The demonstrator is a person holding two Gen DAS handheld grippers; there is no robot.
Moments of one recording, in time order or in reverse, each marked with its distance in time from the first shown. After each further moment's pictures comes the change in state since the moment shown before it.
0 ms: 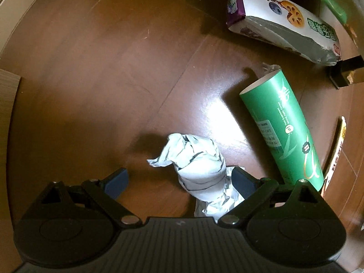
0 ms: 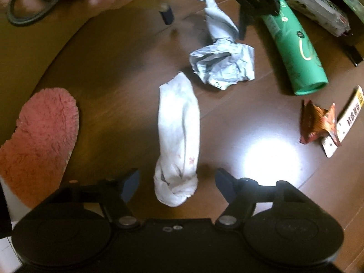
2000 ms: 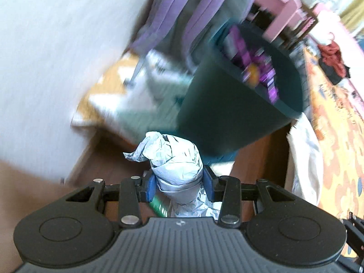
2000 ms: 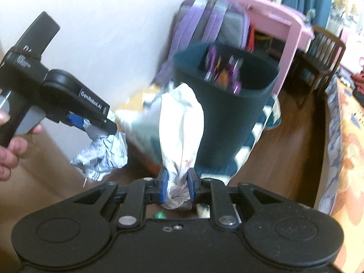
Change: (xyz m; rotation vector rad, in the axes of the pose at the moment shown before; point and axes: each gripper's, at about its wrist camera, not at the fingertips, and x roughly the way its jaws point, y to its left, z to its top) left arm -0.664 -0.102 0.008 0.095 -0.438 -0.174; right arm -0.646 -0.058 0.096 0.226 -0.608 -0.268
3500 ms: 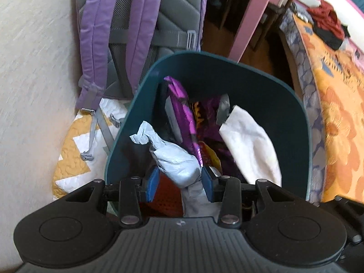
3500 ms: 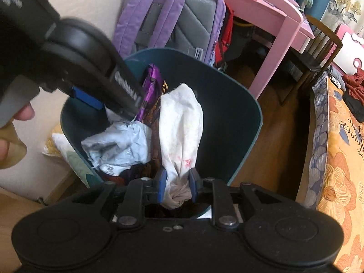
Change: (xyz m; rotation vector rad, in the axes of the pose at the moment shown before) left arm 0.137 -0.123 0.157 0.238 0.112 0.080; right arm 0.152 -0.100 0.138 -0.020 0.170 -0.136
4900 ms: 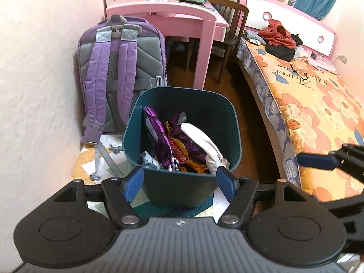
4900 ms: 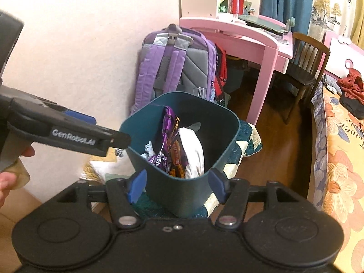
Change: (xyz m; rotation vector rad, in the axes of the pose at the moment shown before) left arm -0.157 -0.011 -0.113 0.170 -0.277 -0.083; right arm -0.147 -0.014 -0.058 0.107 -0.228 0.108
